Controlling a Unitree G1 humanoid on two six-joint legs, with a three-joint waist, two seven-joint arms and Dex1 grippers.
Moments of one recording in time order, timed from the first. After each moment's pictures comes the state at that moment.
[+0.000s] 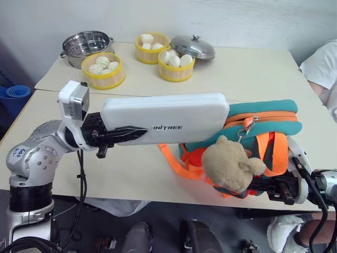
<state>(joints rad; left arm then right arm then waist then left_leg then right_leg) -0.49 0.69 0.23 -0.23 -0.96 0.73 -1.13 0.09 -0.99 -0.38 -0.53 1.10 0.86 1.06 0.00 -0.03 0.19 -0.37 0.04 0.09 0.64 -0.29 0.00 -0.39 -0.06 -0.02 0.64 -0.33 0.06</state>
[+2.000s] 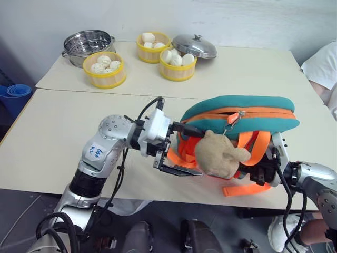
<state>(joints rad) -0.68 0.37 -0.22 -0.17 -0.48 0.32 -1.21 -0.06 -0.79 -0.24 -0.42 0.84 0.70 0.97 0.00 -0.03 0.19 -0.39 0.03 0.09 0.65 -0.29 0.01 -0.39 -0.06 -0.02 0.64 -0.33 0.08</state>
